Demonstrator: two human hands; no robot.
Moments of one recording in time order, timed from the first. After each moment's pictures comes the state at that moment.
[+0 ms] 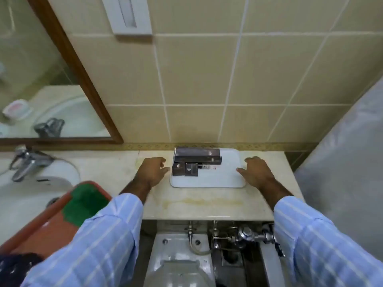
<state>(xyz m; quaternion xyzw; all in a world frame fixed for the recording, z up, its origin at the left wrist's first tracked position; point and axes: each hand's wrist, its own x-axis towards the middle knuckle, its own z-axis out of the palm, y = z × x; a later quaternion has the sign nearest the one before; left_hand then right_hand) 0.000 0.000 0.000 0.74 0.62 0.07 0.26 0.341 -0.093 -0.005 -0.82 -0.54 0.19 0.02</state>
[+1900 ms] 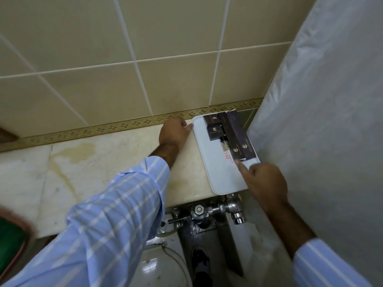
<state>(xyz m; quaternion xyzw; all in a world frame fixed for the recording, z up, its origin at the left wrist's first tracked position) 0.302 0.000 -0.055 0.76 0.56 0.14 0.29 0.431 -0.249 -0.020 -0.92 -0.36 0.13 0.12</state>
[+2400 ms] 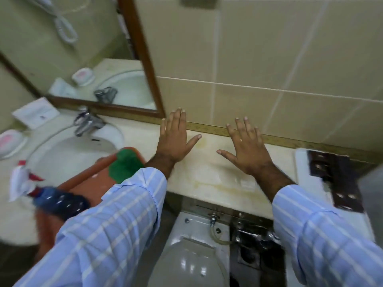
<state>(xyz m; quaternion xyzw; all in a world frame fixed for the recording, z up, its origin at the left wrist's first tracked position) -0.026 -0.010 0.024 0.77 0.63 0.12 -0.03 0.216 -0.058 0.025 -0.64 -0.77 -0.02 0.05</state>
